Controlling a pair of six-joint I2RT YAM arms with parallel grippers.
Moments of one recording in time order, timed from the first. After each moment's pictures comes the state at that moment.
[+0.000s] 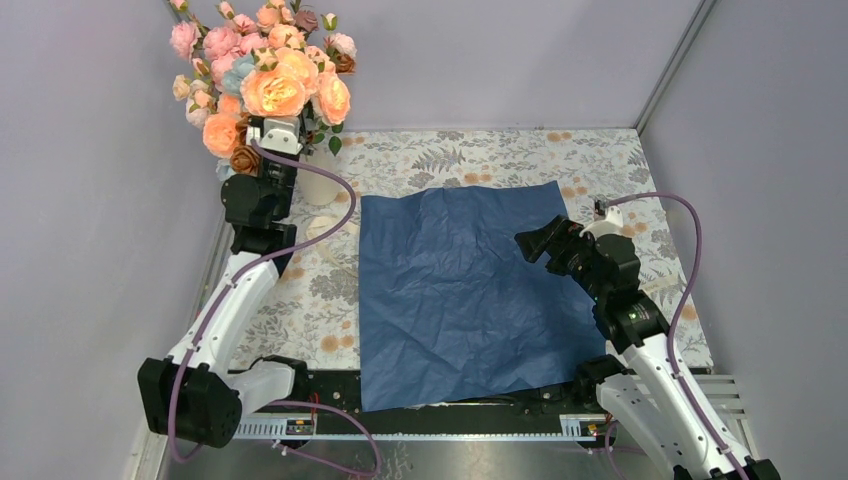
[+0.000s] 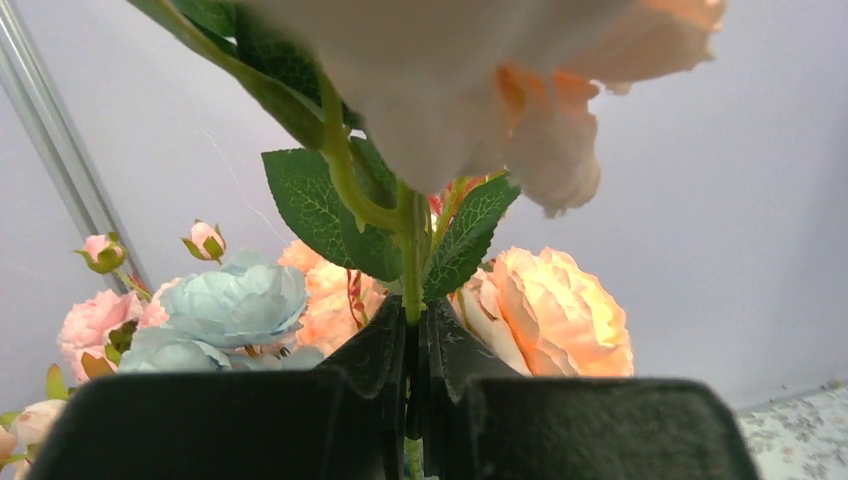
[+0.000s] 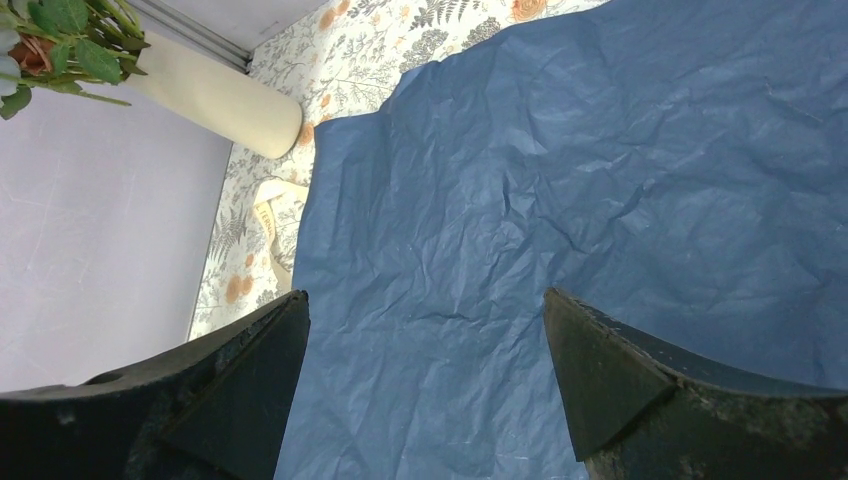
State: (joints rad) left arm -0.20 1.10 0.97 0.71 0.05 0.28; right arm 0.30 0.63 0.59 -0.25 -0.09 0.68
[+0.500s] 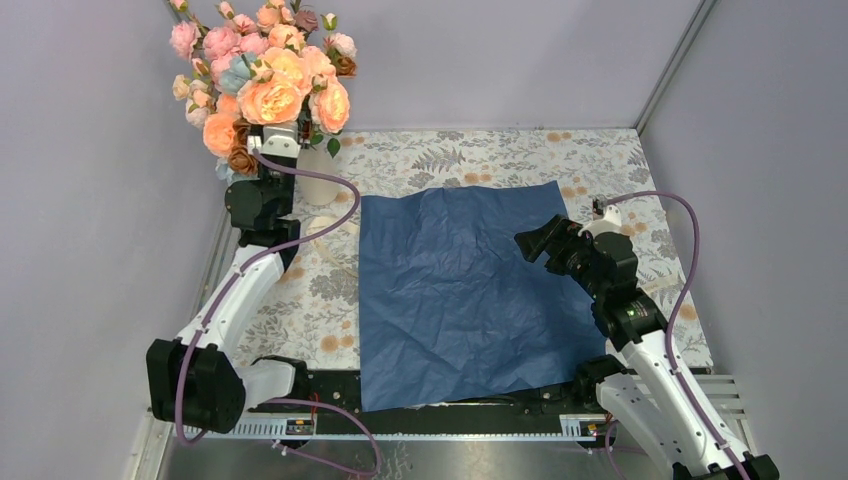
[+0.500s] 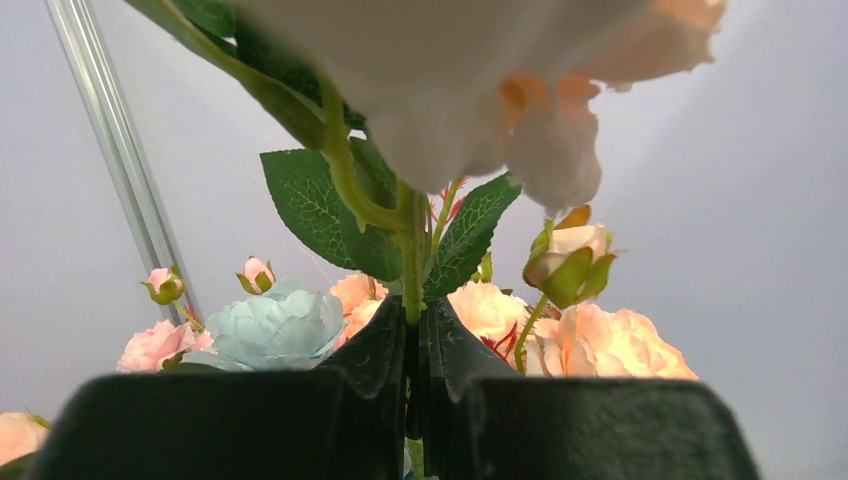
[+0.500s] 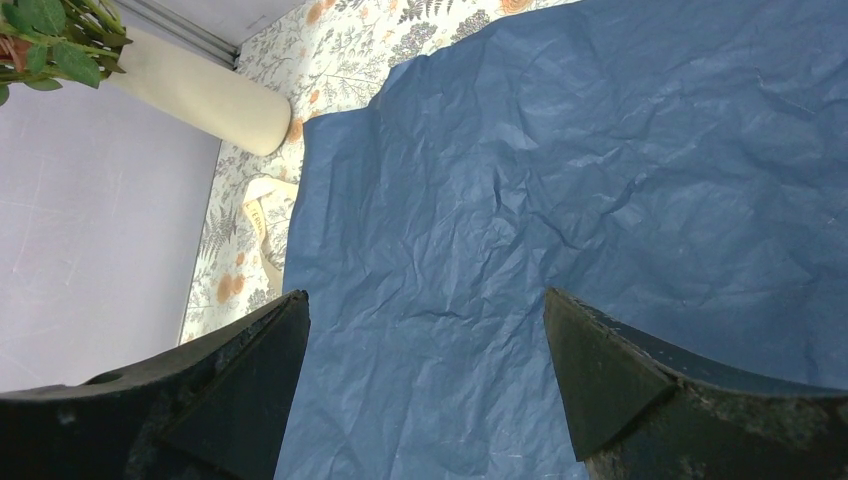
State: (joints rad) left arm -0.18 1.18 0.95 0.95 0.02 0.33; right arm 0.30 0.66 0.59 -0.25 -0.09 0.68
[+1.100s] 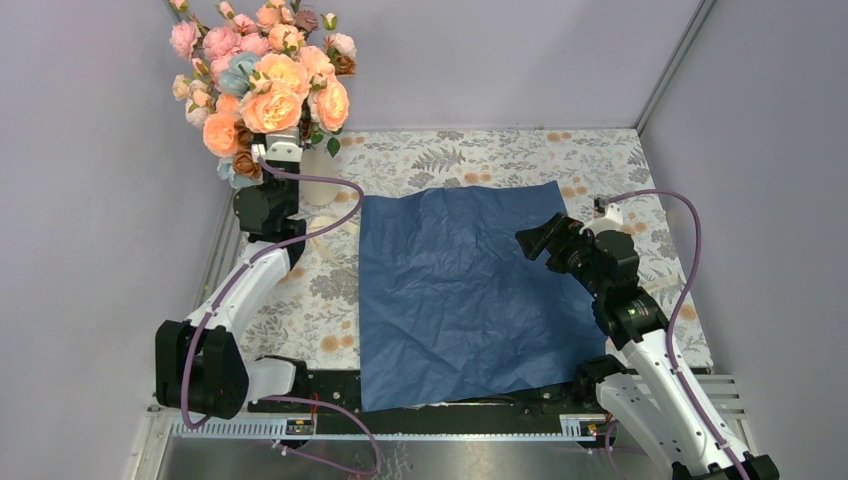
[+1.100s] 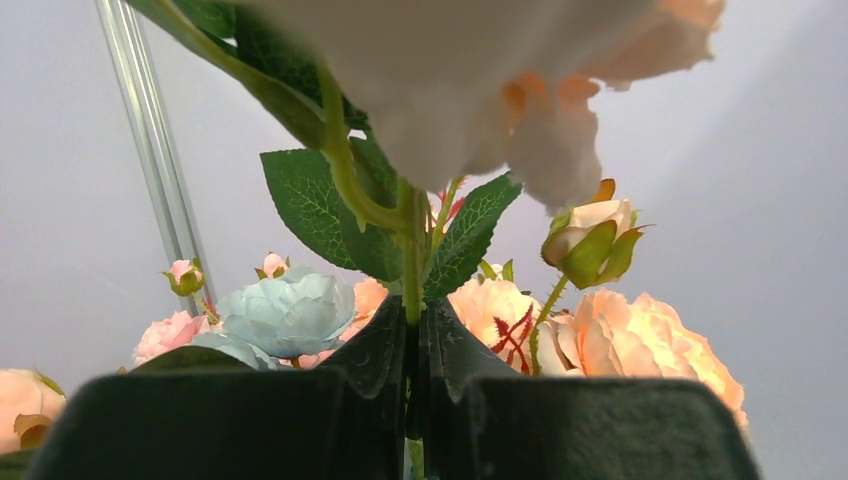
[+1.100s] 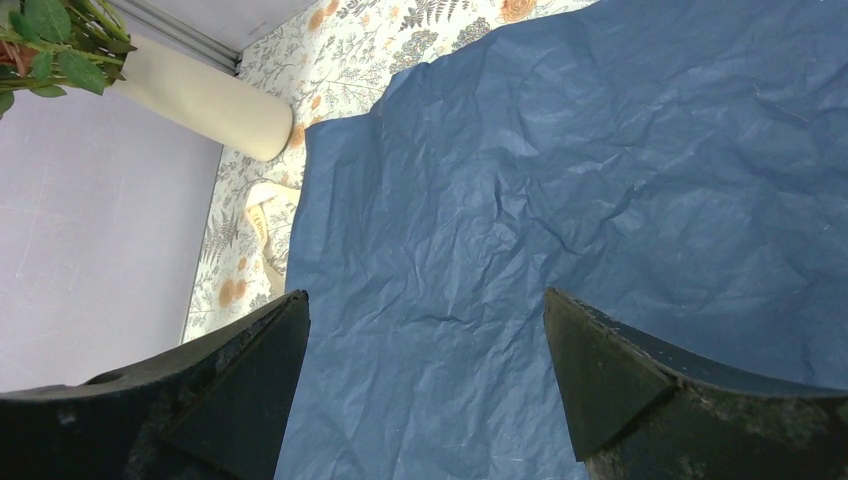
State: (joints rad) left arm -0.18 1.25 0.89 1.14 -0.02 0.35; right arm 0.29 0.66 0.61 -0.26 -0.09 0.68
